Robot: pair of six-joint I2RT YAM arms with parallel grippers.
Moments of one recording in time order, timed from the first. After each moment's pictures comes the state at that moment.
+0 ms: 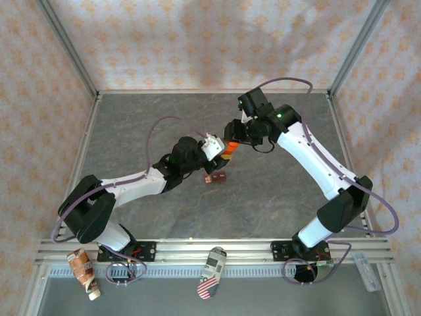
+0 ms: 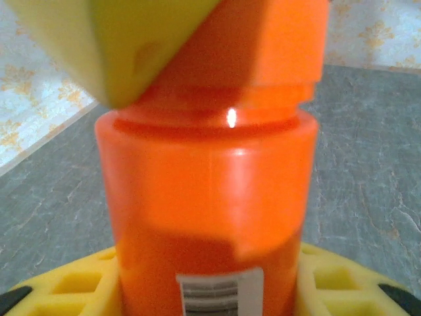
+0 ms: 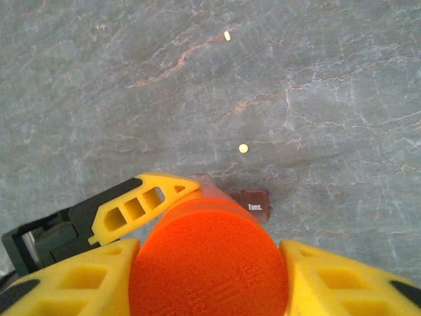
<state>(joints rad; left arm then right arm) -0.69 1.50 0.81 0.39 0.21 0.22 0.59 1.57 1.68 -1.09 -0.11 0.60</state>
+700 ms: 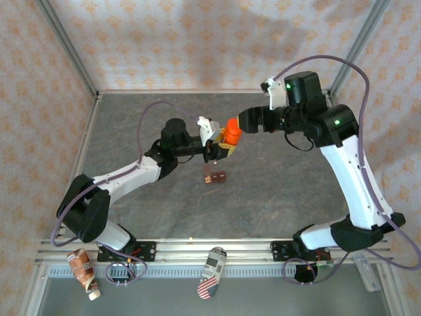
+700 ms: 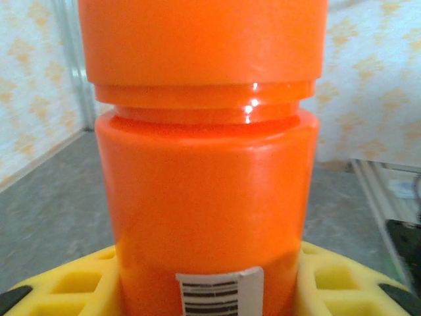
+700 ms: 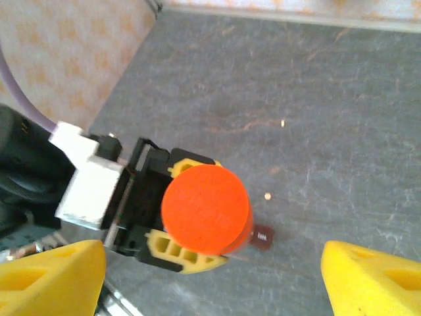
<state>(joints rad) -0.56 1.50 0.97 0.40 0.73 0.05 0.47 1.40 1.92 -1.24 -0.31 0.22</state>
